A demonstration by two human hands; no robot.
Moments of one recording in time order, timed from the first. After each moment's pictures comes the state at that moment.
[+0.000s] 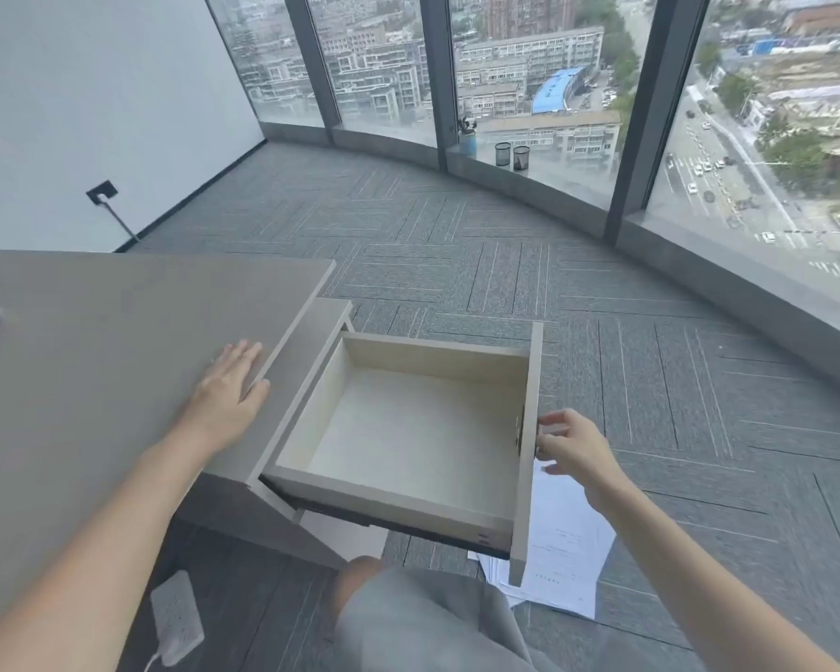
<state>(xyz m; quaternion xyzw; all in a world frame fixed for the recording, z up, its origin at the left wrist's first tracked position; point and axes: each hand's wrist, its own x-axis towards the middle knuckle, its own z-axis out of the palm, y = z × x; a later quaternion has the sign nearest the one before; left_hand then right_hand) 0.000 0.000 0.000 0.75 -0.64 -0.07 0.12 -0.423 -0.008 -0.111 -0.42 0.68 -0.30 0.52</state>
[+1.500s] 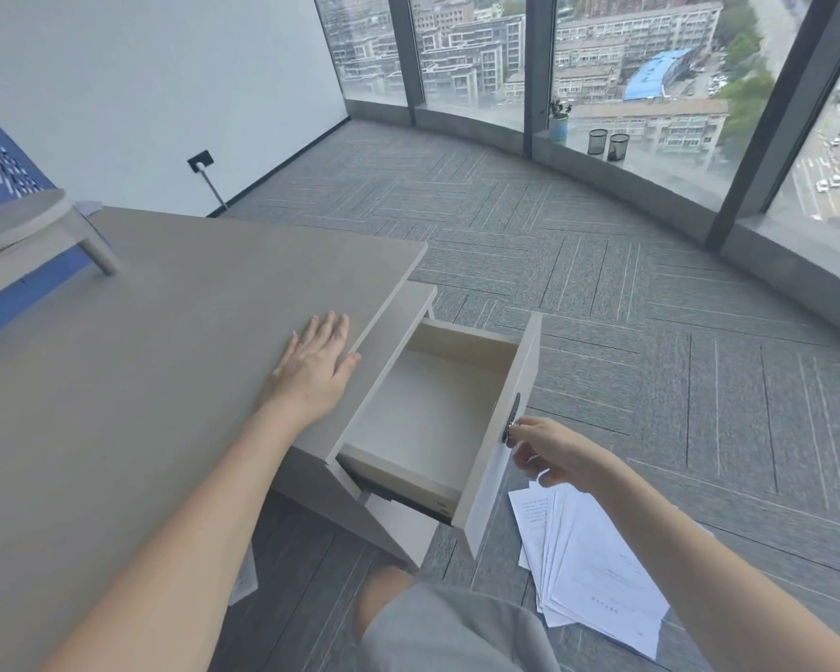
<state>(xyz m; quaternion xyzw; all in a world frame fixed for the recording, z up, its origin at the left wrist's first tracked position) 0.010 -0.010 -0.010 0.76 -0.64 -0.03 0.04 -0.306 -0.056 -0.117 -0.51 0.55 -0.07 0.65</state>
